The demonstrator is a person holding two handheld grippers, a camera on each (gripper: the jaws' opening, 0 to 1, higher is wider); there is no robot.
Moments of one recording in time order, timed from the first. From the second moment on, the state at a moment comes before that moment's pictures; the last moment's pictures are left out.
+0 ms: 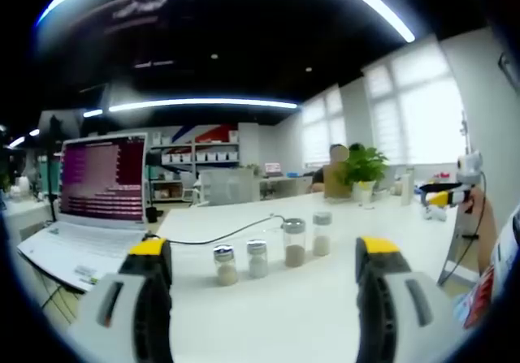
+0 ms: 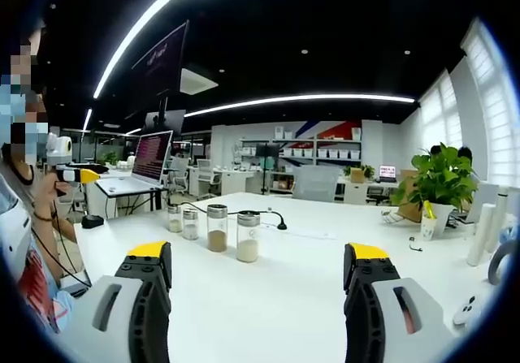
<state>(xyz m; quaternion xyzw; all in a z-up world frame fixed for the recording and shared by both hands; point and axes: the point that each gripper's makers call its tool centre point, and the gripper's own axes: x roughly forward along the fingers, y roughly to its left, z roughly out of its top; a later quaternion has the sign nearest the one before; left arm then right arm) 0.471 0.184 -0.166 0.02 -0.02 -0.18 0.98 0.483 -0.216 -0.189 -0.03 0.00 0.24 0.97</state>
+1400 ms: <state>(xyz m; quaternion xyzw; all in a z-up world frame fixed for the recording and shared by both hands) 0.471 0.196 -0.166 0.00 -0.02 -0.17 0.99 0.506 -0.147 -0.178 -0.02 -0.02 0.28 0.96</state>
